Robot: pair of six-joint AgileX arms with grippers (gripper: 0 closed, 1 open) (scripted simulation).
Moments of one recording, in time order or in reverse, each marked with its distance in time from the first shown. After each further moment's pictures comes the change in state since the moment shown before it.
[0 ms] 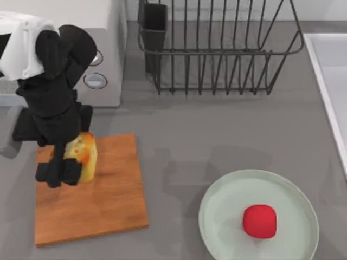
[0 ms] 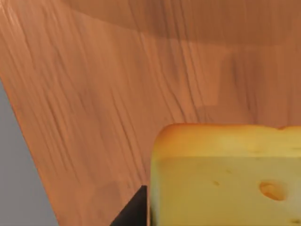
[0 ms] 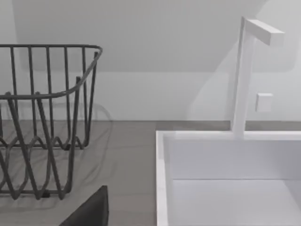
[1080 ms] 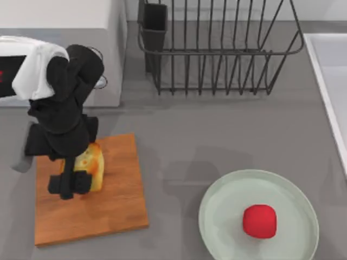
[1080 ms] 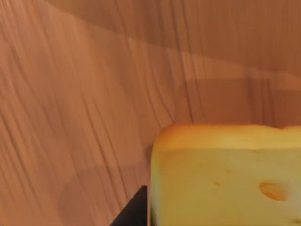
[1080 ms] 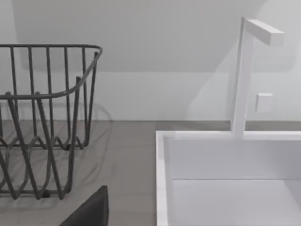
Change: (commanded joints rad) left arm -0.014 0.047 -0.096 0.165 0.000 -0.046; right arm 0.000 0.000 0.000 0.000 0.000 0.000
